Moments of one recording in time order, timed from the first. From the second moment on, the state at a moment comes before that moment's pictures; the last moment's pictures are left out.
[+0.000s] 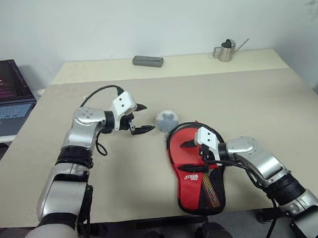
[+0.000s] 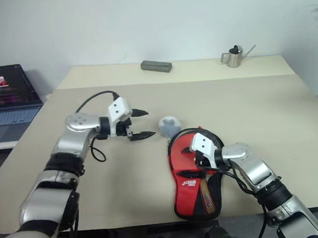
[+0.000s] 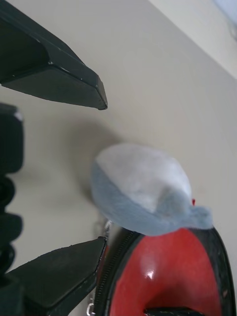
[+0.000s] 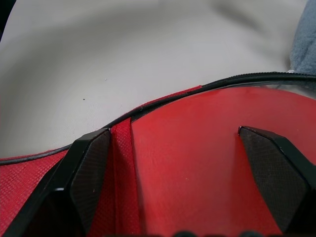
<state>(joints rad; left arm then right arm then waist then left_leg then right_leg) -1.01 0.54 -0.16 0.90 -0.02 -0.14 -1.21 -0.50 -0.47 0.37 0.04 0.21 0.38 0.98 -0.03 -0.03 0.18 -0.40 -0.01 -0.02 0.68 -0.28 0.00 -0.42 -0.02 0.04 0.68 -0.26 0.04</state>
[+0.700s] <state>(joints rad) -1.19 0.42 -0.19 1.25 0.17 -0.34 -1.12 -0.49 -0.46 0.37 0.02 0.20 0.40 0.97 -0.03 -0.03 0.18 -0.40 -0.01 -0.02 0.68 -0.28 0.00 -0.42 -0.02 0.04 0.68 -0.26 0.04</state>
